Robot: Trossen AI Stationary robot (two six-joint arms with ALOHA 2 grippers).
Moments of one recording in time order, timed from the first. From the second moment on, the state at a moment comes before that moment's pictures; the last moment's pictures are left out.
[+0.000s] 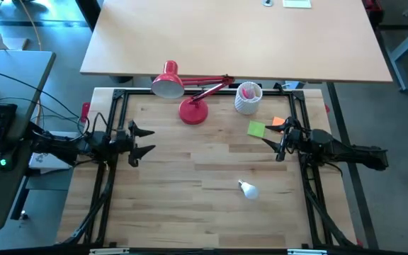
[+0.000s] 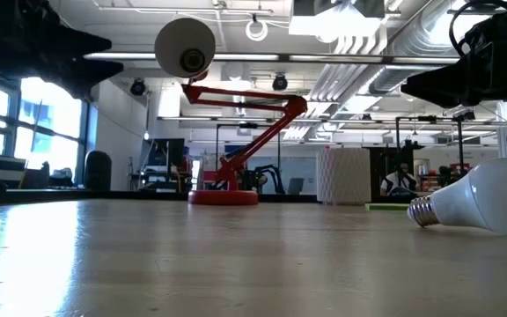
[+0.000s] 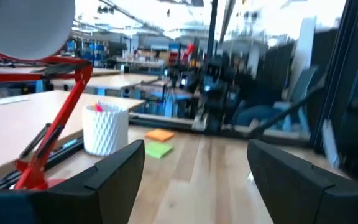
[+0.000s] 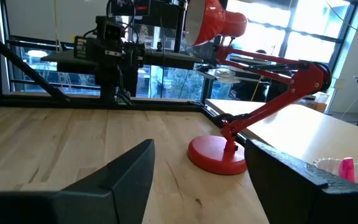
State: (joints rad) left arm -0.13 0.07 0.01 0.20 -0.32 -0.05; right arm -0.10 0.01 0.01 0.04 0.19 -0.16
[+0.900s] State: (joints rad) left arm 0.36 0.79 0.01 0.90 -0.17 0.14; right arm -0.10 0.01 0.01 0.04 0.19 -0.16
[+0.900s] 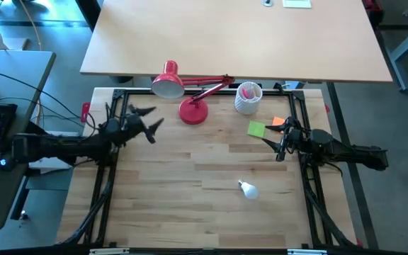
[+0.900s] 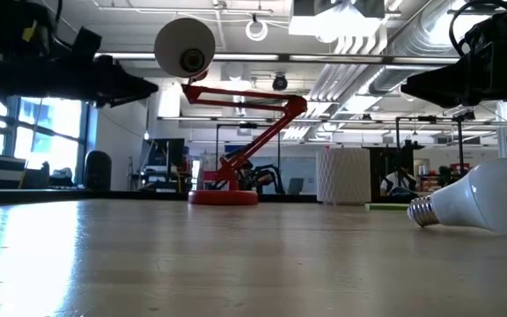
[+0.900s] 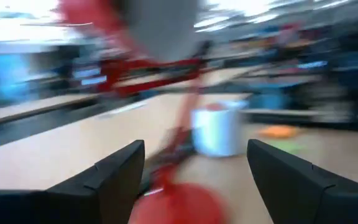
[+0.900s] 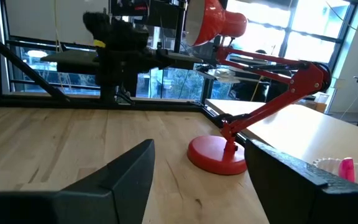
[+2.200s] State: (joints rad) left arm 0.61 2.09 0.49 1.57 0.09 -0.08; right arm -0.10 0.01 0.01 0.04 0.19 -0.16
